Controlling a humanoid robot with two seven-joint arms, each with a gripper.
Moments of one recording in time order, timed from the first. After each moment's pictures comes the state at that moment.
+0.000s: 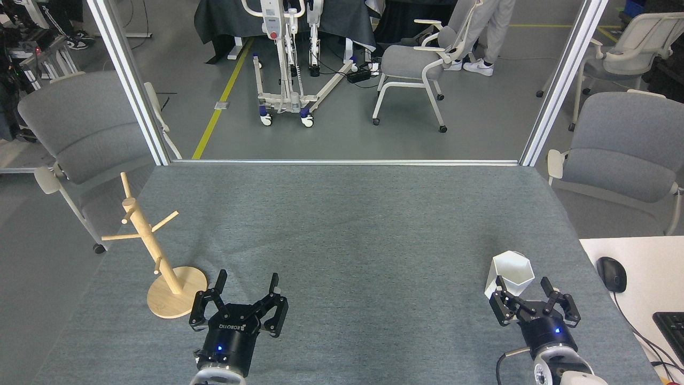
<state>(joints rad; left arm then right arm) 0.00 -0.12 -0.04 -1.60 -1.62 -0.04 0.10 -0.28 -0.16 -0.15 -0.92 1.45 -0.22 -0.22</state>
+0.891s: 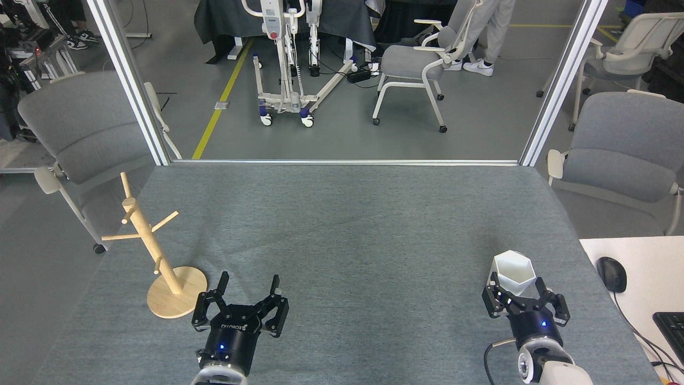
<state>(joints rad) -0.02 -0.12 -0.03 -1.54 -1.62 -0.04 0.10 -0.34 -0.11 -0.14 -0.83 1.44 -0.10 -0.21</state>
